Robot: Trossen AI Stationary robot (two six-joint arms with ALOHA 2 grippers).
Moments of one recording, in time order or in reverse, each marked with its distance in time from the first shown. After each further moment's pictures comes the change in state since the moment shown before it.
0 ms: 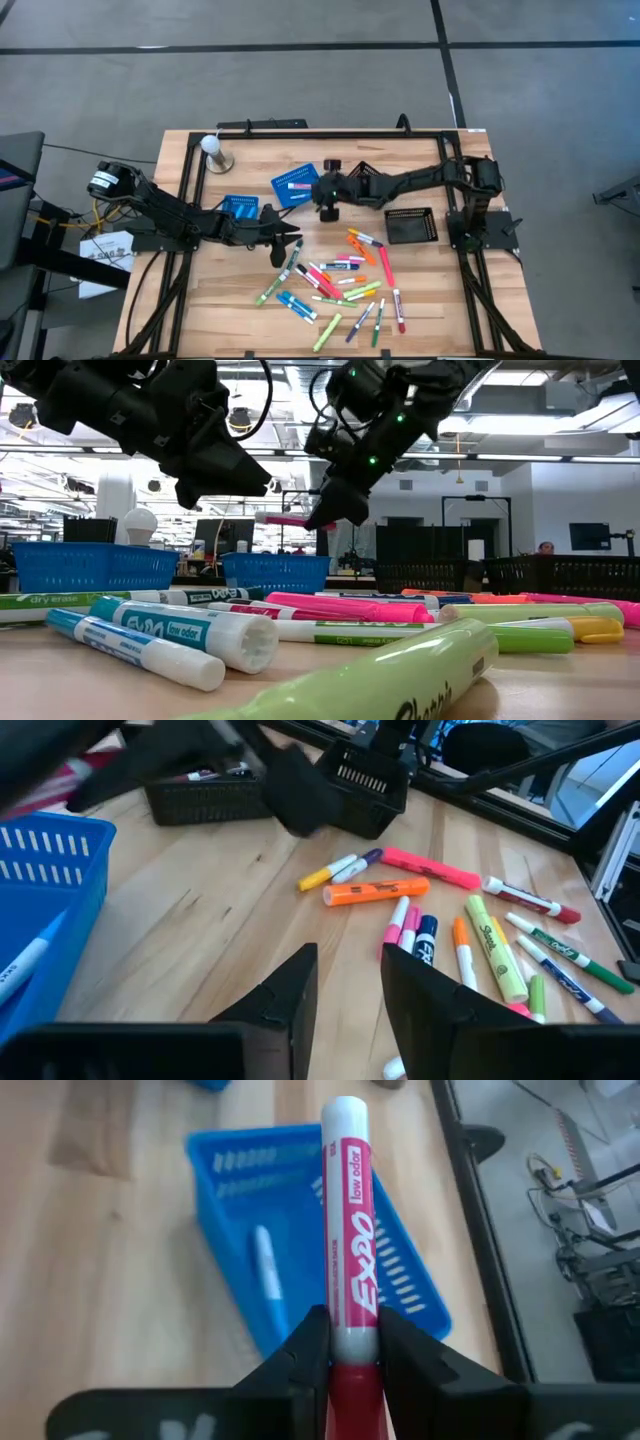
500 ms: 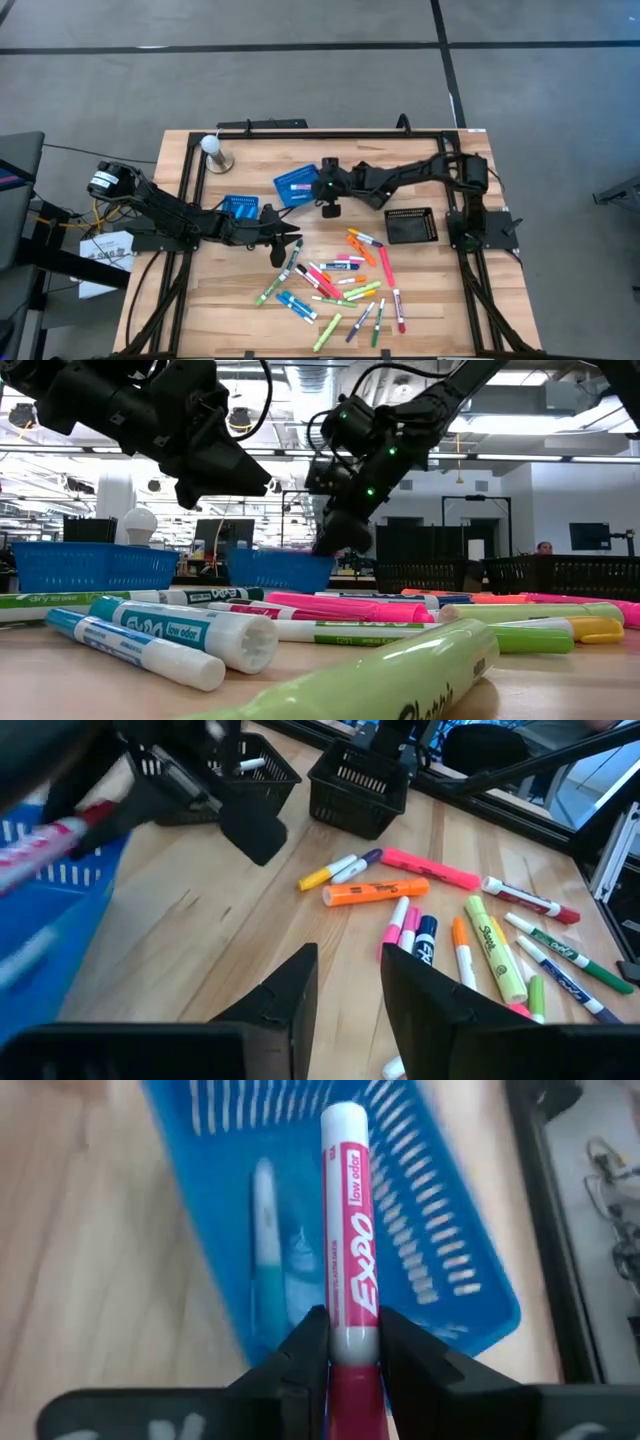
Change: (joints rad) left arm 0.000 0.000 -0.003 0.005 0.000 -0.001; right arm -0.063 0.086 0.000 -0.001 -0.115 -0.038
